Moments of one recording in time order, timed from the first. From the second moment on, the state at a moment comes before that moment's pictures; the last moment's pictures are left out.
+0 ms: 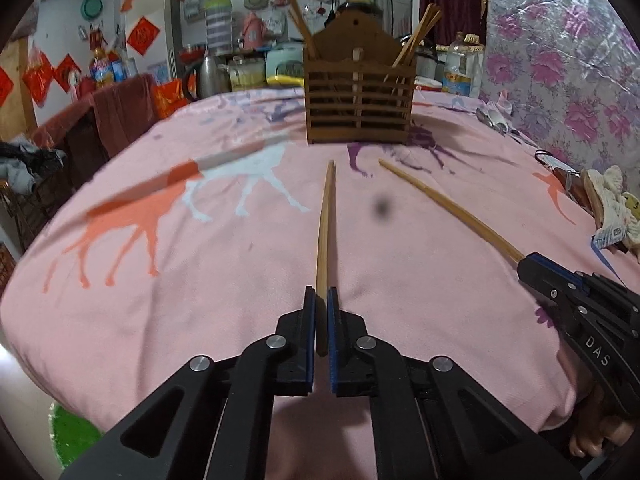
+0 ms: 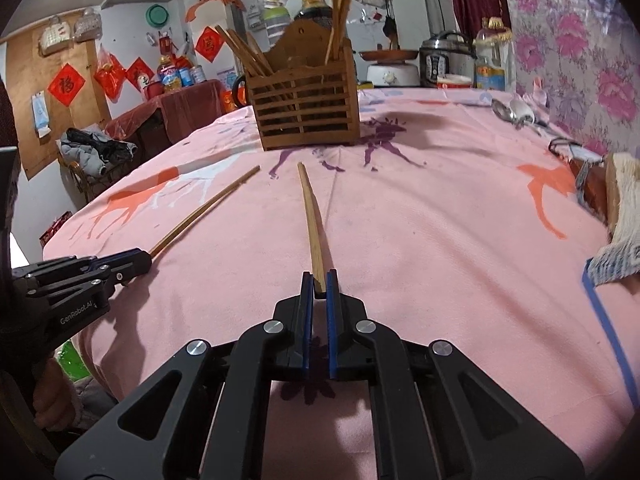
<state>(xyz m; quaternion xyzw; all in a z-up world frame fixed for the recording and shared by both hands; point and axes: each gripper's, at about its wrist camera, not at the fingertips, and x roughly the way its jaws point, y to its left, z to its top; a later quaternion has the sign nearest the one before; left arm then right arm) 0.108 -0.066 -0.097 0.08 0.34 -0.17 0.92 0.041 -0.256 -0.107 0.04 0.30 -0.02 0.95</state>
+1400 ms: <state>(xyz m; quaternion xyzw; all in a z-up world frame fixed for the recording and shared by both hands) 0.163 -0.075 0.077 0.05 0.26 -0.20 0.94 0.066 -0.253 0.061 0.03 0.16 0.02 0.99</state>
